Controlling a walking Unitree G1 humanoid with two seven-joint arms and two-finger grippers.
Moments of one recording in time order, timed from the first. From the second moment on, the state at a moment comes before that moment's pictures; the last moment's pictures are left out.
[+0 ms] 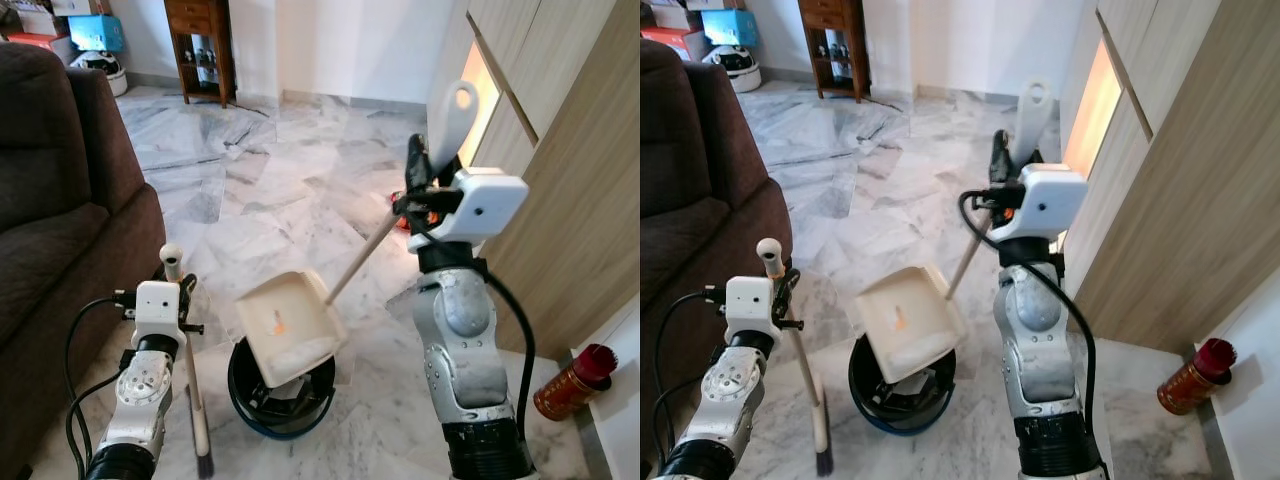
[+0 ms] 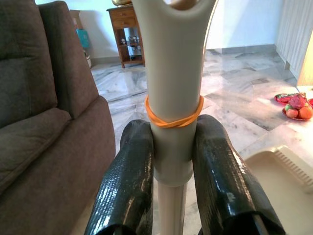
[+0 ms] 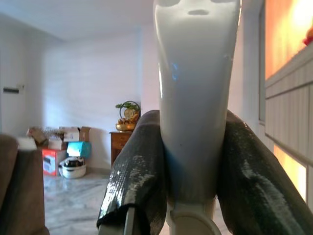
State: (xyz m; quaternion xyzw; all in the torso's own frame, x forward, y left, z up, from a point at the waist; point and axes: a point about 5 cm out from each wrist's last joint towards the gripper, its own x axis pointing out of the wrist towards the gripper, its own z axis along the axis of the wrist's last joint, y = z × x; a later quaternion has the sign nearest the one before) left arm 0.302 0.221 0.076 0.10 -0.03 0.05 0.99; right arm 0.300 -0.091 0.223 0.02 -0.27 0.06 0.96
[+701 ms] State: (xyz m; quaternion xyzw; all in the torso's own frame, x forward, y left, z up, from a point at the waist) left arm 0.302 0.220 0.076 0.10 -0.03 0.04 0.99; right arm 0.278 -0.053 0.220 0.01 -0.32 0.13 0.94
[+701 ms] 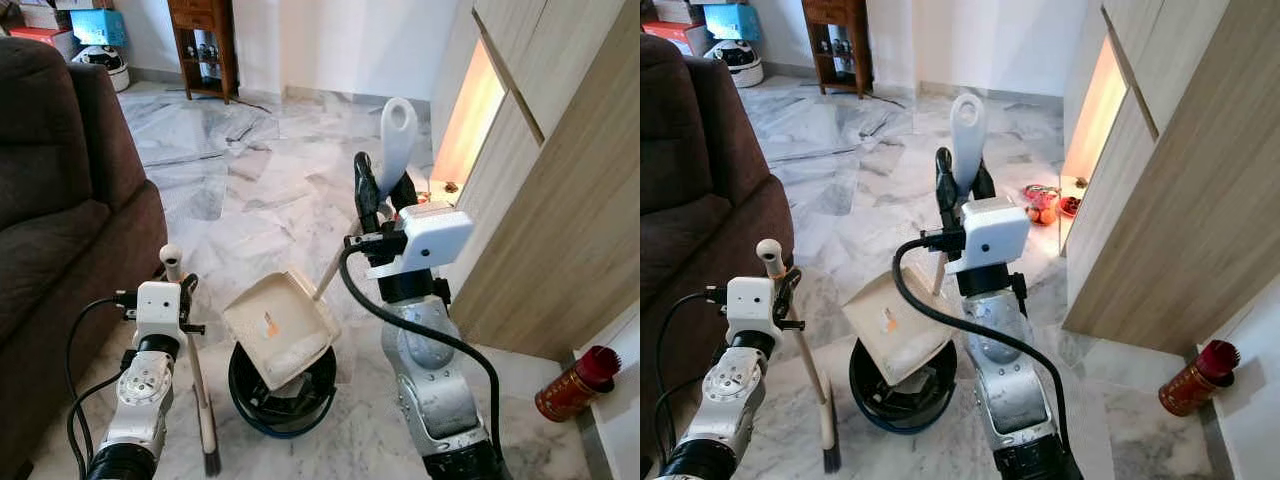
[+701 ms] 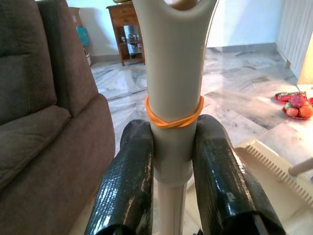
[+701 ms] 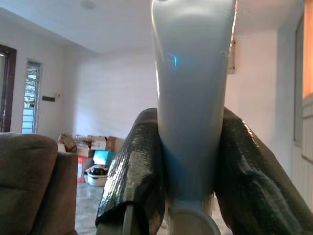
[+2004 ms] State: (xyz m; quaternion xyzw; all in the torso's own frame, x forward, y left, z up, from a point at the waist) left arm 0.302 0.220 0.076 0.10 -0.03 0.04 0.99; right arm 0.238 0.006 0.216 -0.10 -0.39 0.30 0.87
